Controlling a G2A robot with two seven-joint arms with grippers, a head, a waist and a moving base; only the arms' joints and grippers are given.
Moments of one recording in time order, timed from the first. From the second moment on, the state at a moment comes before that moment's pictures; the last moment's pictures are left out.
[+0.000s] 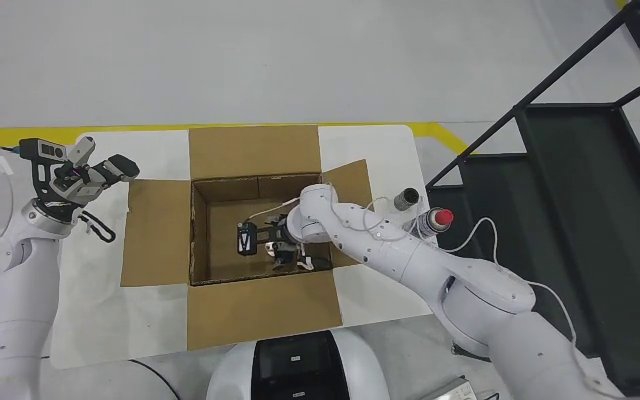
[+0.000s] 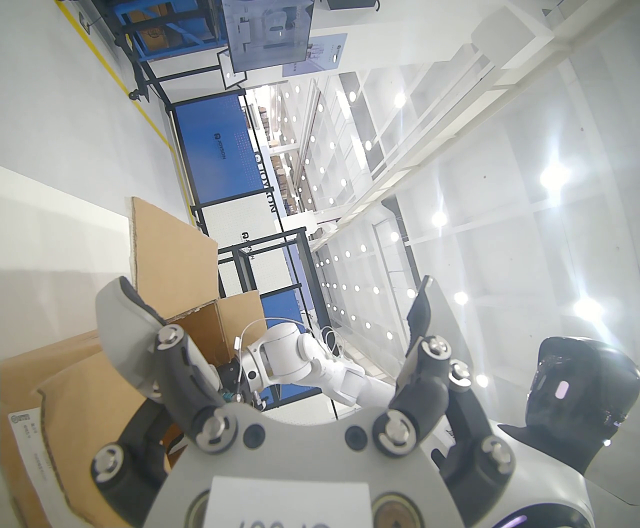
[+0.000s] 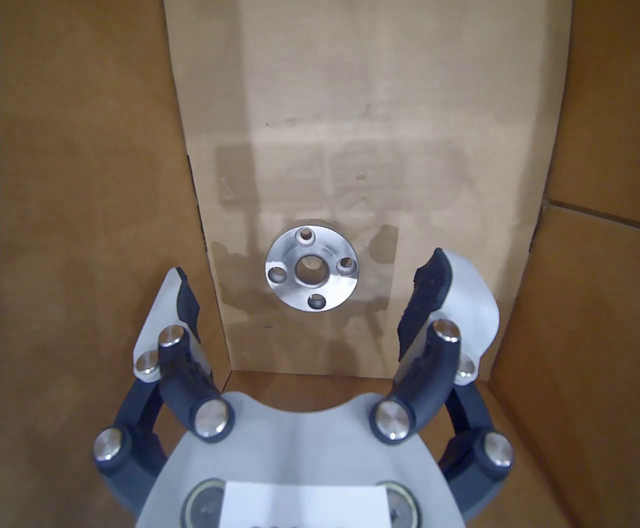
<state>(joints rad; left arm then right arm) 1.03 -0.99 -1.55 -1.05 -0.72 -0.47 -1.12 -0.56 -1.47 0.34 -0.97 -1.03 -0.67 0.74</state>
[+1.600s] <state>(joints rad) 1.03 -0.99 -1.55 -1.05 -0.72 -0.47 -1.12 -0.57 -1.55 0.42 -1.11 -1.13 -0.53 0.99</state>
